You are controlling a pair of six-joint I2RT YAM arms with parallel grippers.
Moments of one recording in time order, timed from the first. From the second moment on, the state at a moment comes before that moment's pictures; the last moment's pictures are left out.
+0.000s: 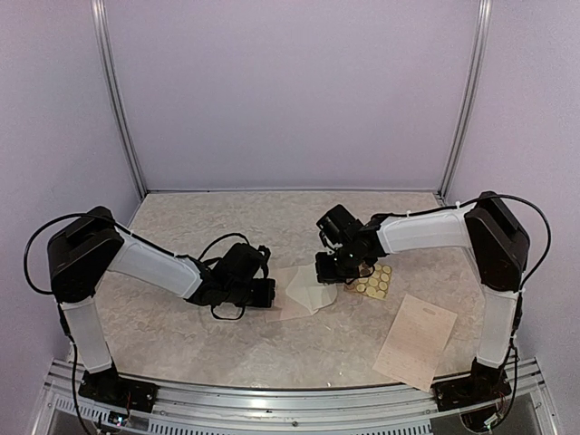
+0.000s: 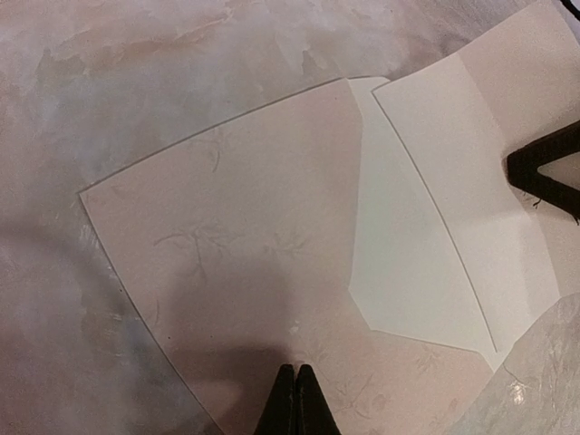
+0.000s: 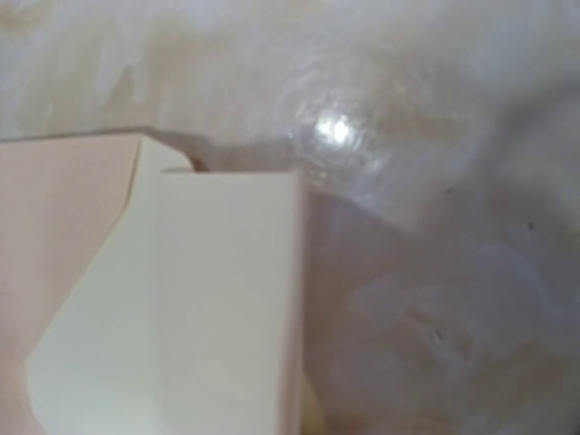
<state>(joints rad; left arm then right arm) -0.89 1.87 0.90 0.16 -0.09 -0.60 0.78 1.96 1.31 -0.40 0.02 0.60</state>
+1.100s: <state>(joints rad) -0.90 1.87 0.91 0.13 -0.10 -0.61 0.81 1.97 1.28 -0.29 -0.08 0.66</state>
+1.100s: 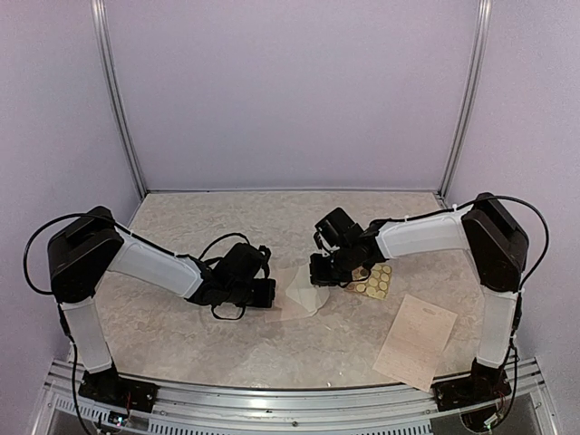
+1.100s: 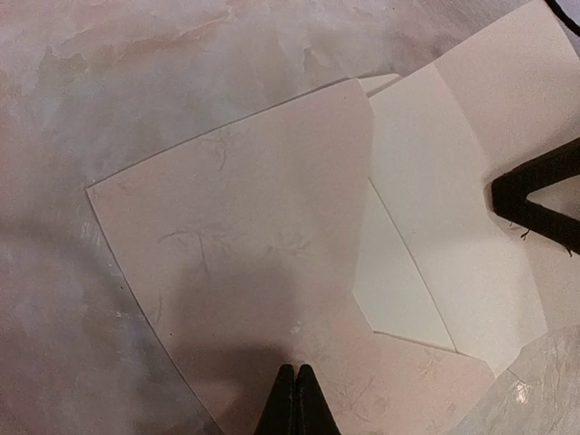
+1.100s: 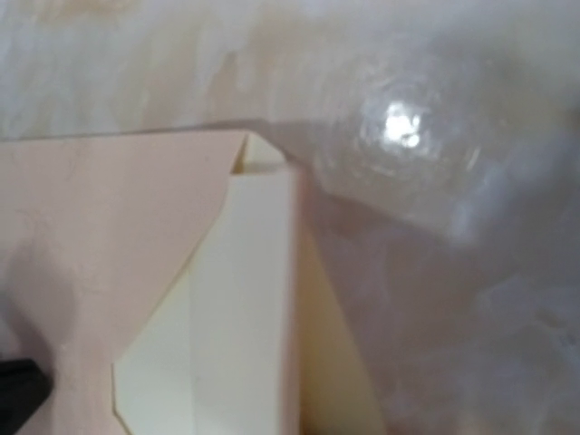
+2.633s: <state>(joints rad) -0.81 1.69 0.75 0.12 0.08 -0.72 0.80 1.93 1.17 -0.22 -0.21 0.76</state>
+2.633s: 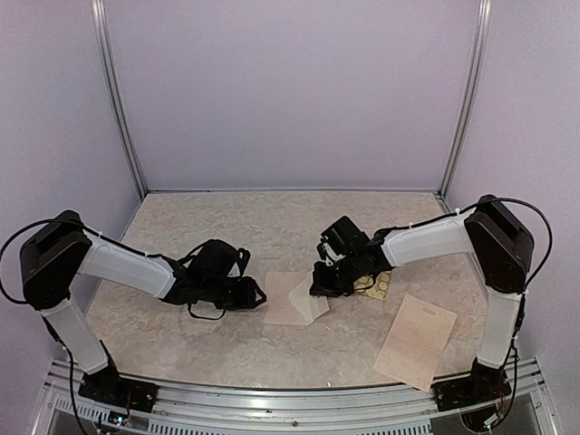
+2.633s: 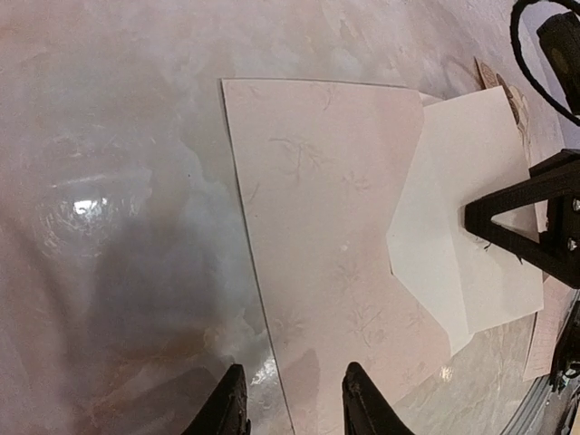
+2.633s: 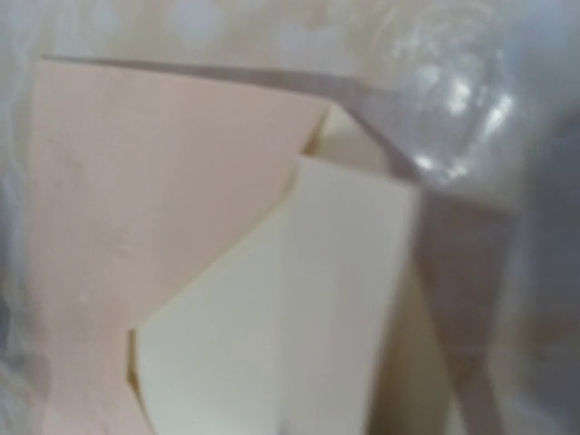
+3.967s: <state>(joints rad) -0.81 1.81 0.72 0.35 0.22 -0.84 0.80 1.93 1.05 0.02 -0.30 0.92</state>
